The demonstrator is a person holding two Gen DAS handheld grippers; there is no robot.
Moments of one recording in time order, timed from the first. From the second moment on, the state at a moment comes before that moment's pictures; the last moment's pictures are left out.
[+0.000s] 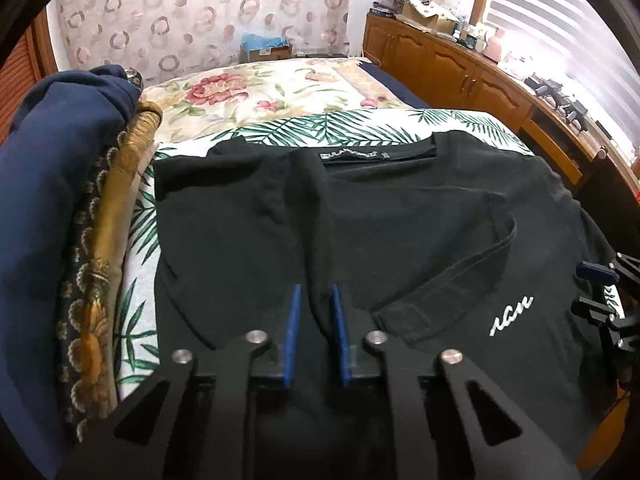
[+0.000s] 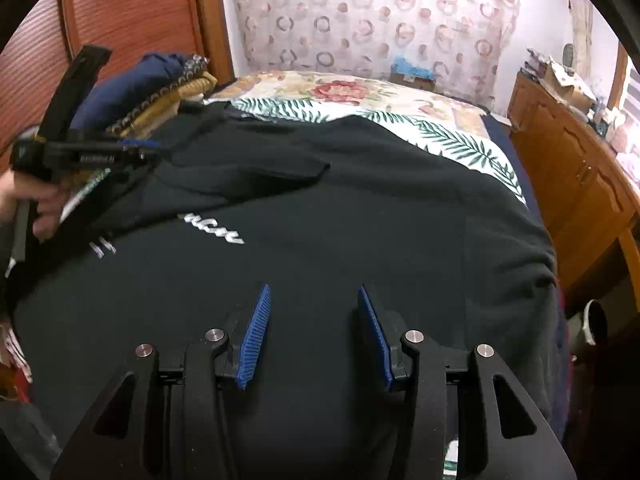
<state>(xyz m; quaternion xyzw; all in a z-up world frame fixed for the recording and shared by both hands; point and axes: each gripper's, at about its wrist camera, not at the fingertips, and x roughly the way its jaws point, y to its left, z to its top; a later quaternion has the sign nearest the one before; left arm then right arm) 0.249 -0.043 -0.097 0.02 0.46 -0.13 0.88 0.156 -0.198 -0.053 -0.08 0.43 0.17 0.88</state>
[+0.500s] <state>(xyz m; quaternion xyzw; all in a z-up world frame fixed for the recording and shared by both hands) 0.224 0.032 -0.018 0.03 0.37 -0.06 0.93 0.152 -0.201 -0.064 -0.09 0.43 0.17 0.88</state>
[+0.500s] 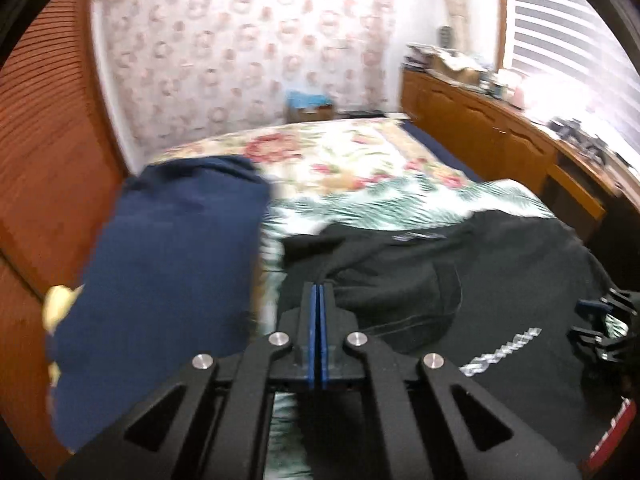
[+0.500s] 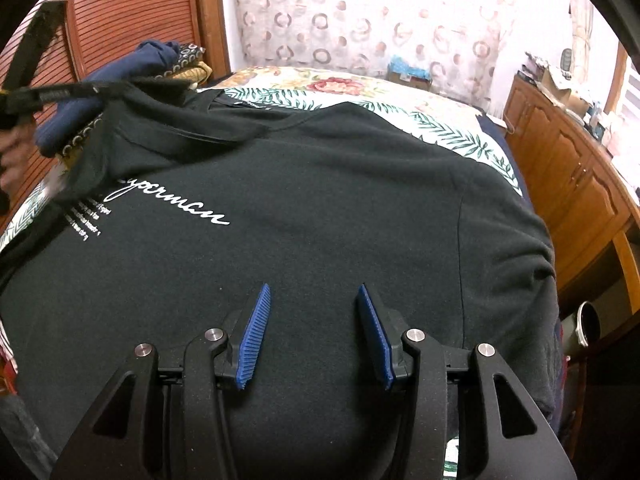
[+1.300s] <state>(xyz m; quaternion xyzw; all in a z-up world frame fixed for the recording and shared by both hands) 0.154 -0.031 -0.059 0.05 0.41 -0.19 0.89 0.144 -0.233 -0.043 -0.06 0.40 0.14 0.90</state>
